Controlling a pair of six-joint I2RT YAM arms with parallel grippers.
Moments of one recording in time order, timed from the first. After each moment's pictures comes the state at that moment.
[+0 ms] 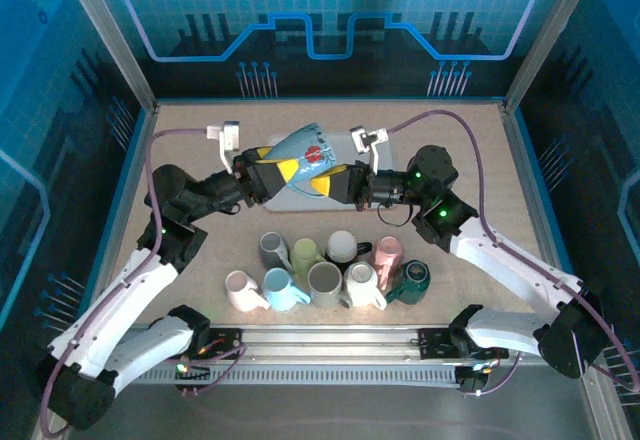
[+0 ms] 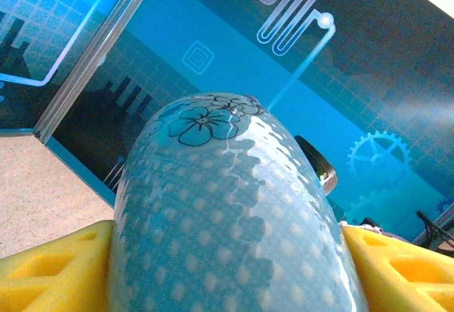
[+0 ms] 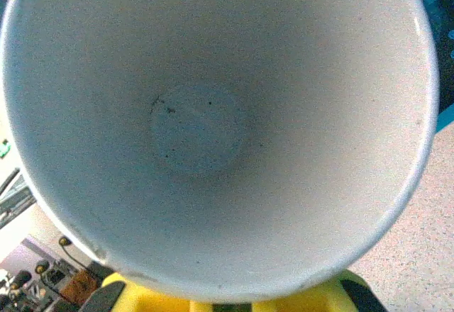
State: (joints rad) left arm -0.43 0.89 0.86 0.33 0.68 -0.87; right arm 0.66 1.18 0.97 0.38 -0.82 0.87
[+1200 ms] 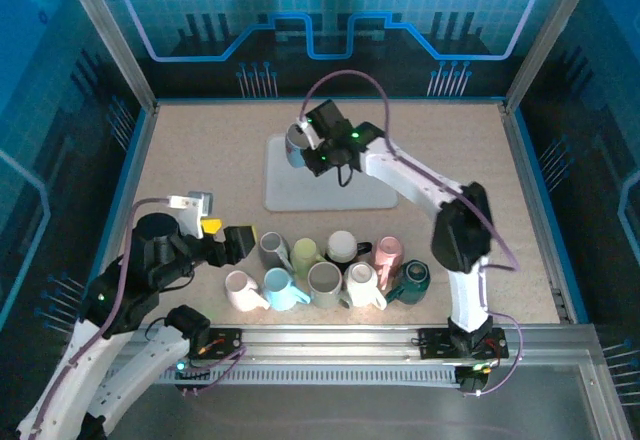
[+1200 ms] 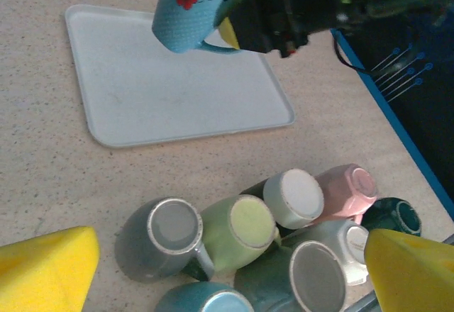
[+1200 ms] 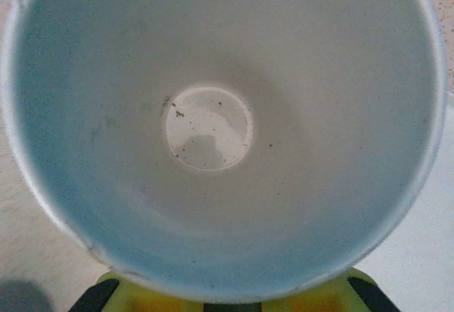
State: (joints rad) left arm -0.44 0.48 0.86 -0.86 0.12 -0.46; right arm 0.69 2.05 1.91 -0.79 0.06 0.06
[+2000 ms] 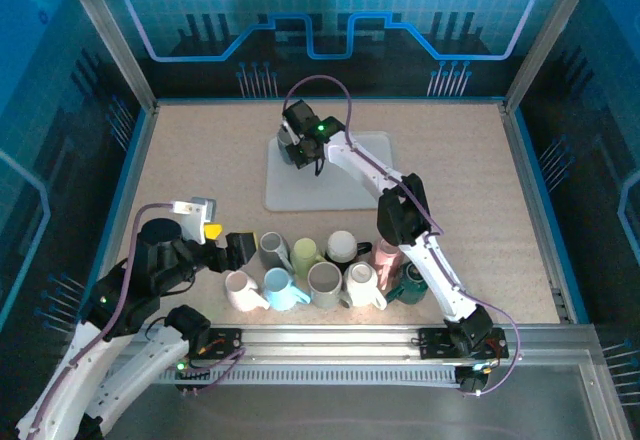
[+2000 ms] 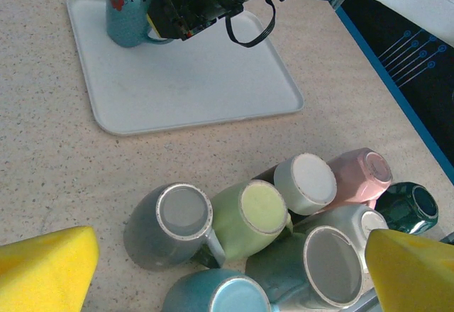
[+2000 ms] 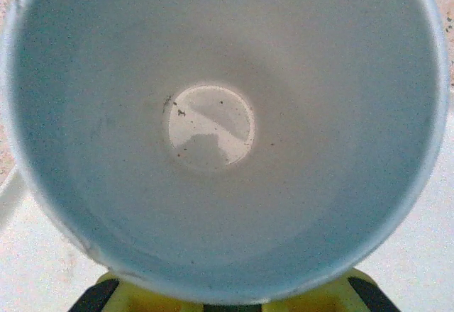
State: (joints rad) left arm -0.48 0.46 0.83 -0.86 0.09 -0.45; right arm 0.66 2.60 2.54 -0.94 0.11 0.09
